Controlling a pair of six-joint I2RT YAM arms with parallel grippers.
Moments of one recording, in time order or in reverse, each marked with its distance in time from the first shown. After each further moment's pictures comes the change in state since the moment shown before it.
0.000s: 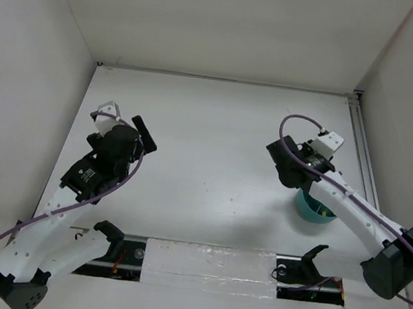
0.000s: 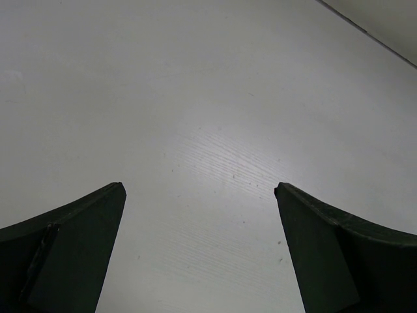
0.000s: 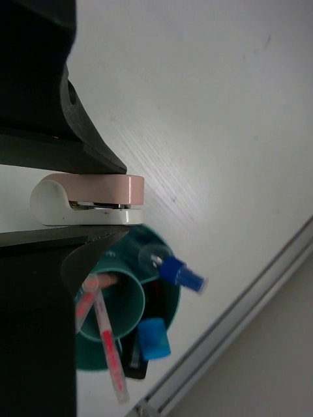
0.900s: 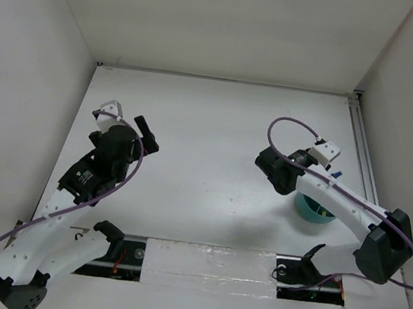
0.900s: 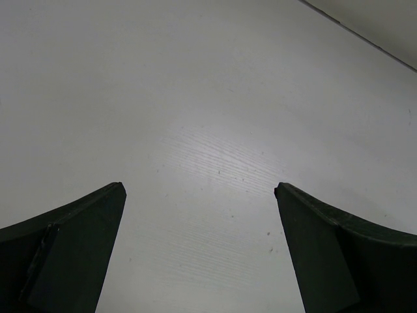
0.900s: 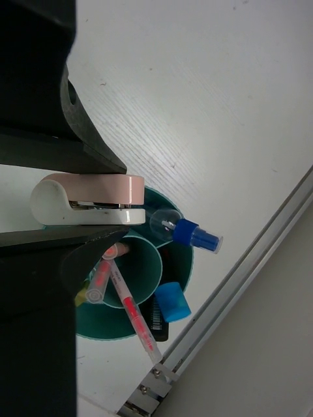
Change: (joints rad) left arm 0.000 -0.026 -0.004 0.045 0.074 0.054; right arm 0.066 0.164 0.054 -0.498 0.143 0.556
